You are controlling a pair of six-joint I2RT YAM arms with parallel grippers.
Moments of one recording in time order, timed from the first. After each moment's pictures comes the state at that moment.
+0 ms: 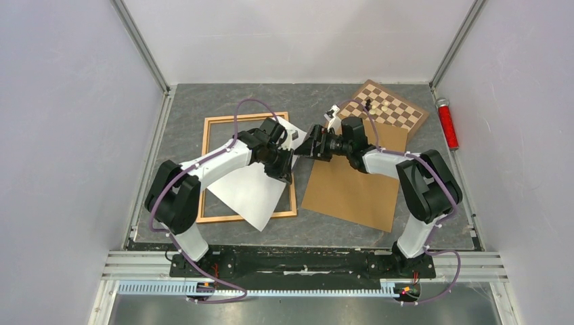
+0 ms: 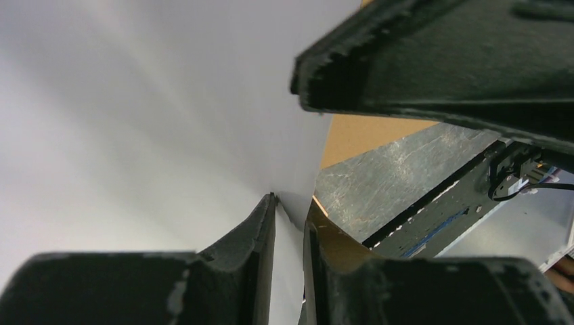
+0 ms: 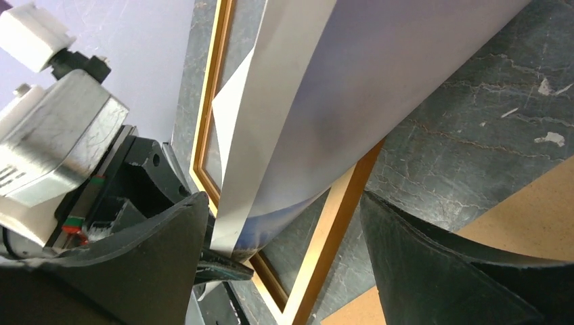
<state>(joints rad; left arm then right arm) -0.62 1.70 1.22 -0.63 0.34 -0.31 0.41 1.77 0.92 0.39 -0.66 0.71</state>
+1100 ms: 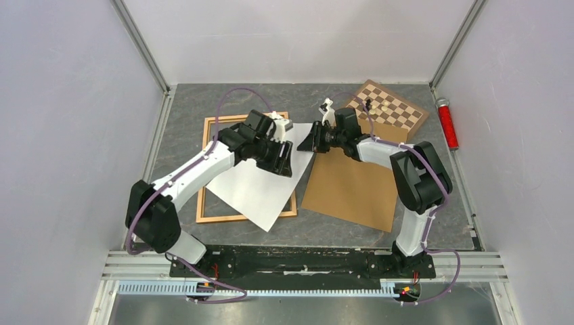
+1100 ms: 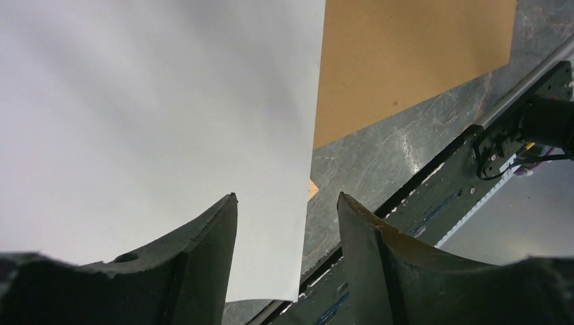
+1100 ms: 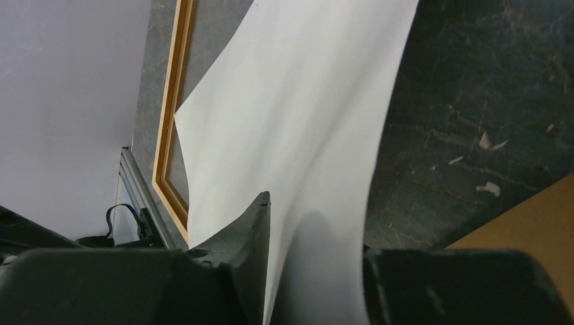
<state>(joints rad) -0.61 1.53 1.24 -0.68 0.34 -0.22 0.41 1.87 1.08 0.22 -0.61 0.59</state>
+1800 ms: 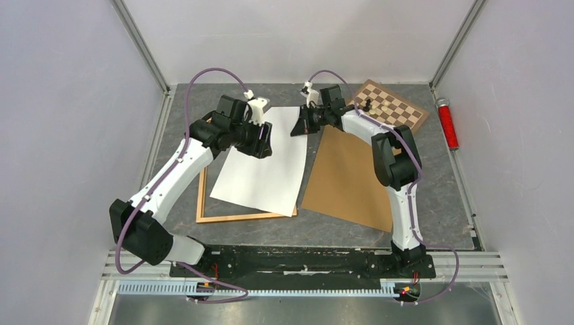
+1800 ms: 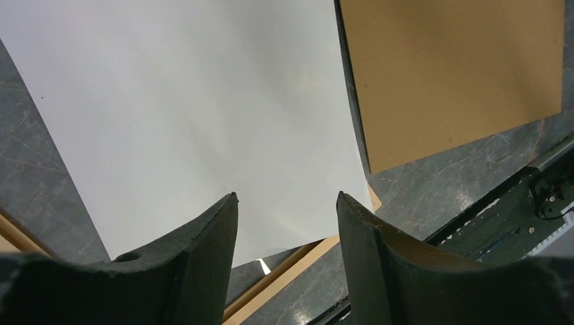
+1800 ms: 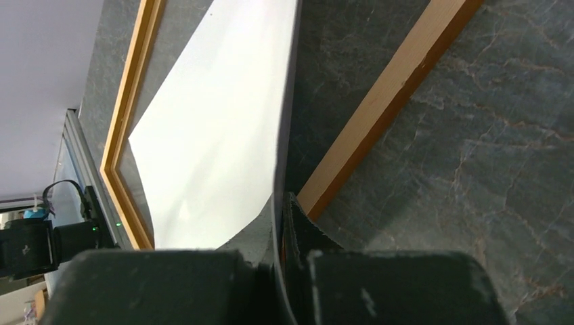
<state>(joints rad) -0.46 1.40 1.34 -0.78 0.24 -0.06 0.39 2.22 1.68 -0.19 -0.72 0.28</state>
